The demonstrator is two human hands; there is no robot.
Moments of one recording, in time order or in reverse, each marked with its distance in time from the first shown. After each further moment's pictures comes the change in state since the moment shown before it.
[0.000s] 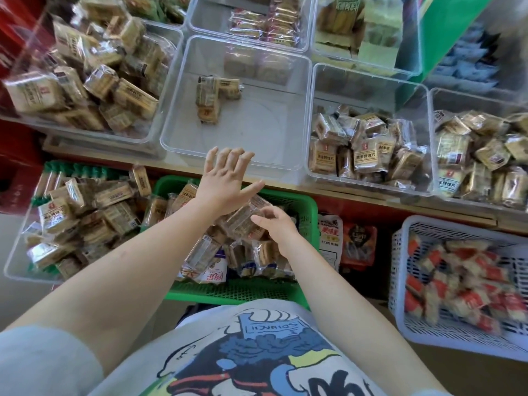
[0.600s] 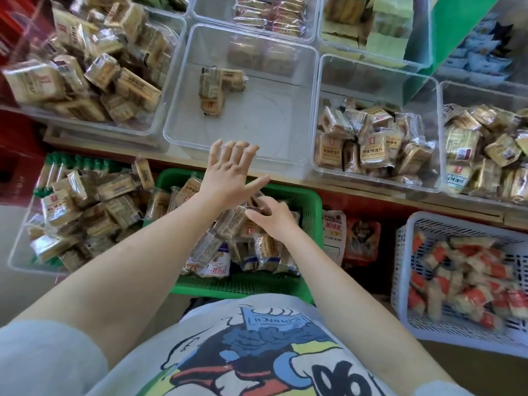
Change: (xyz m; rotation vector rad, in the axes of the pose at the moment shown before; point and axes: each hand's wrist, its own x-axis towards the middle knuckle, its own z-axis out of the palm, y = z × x) left_hand 0.001 0.001 0.000 0.001 0.027 0.004; right_hand -0.007 -0.016 0.004 -0.643 -0.073 -0.150
